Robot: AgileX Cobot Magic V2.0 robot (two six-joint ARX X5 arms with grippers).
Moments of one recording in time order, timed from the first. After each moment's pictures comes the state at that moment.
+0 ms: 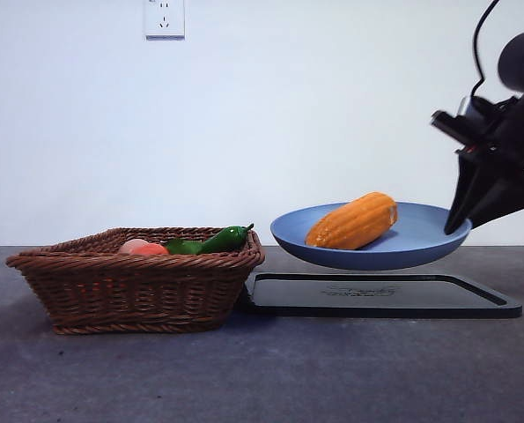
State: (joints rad) left arm -0.82 1.26 1.24 -0.39 0.34 -0.07; right arm 0.03 1.70 1.18 -0.57 -0.54 0.24
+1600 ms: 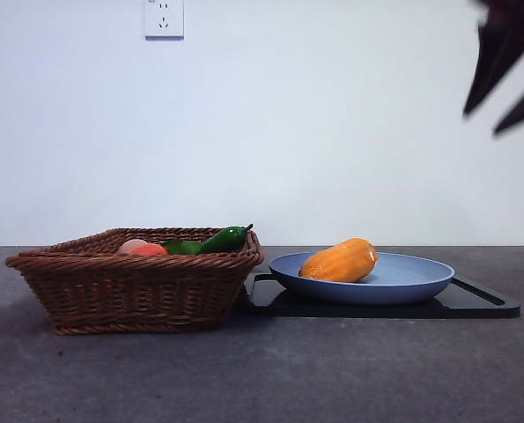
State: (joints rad) left arm -0.82 1.21 1.24 -0.49 0.34 -0.10; right arm 0.04 1.33 1.26 -0.92 -0.54 0.09
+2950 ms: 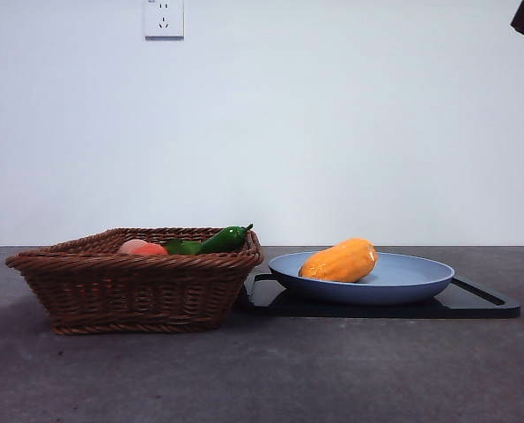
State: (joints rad) left arm -0.82 1.21 1.24 -0.61 0.26 -0.10; right arm 0.31 0.80 0.94 -0.89 -0.42 0.09
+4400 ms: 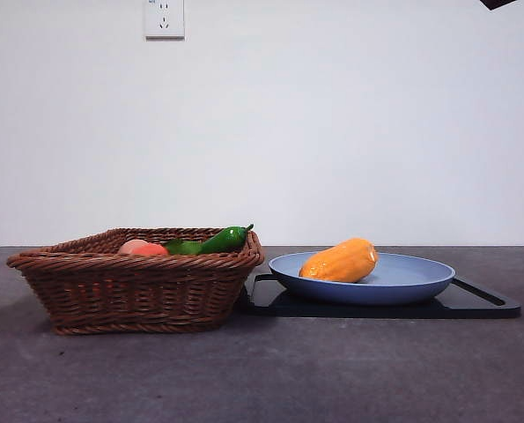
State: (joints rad) left arm -0.01 0.15 0.27 -0.15 0.16 0.09; right arm 0.31 0.80 0.94 -0.74 -0.42 0.09
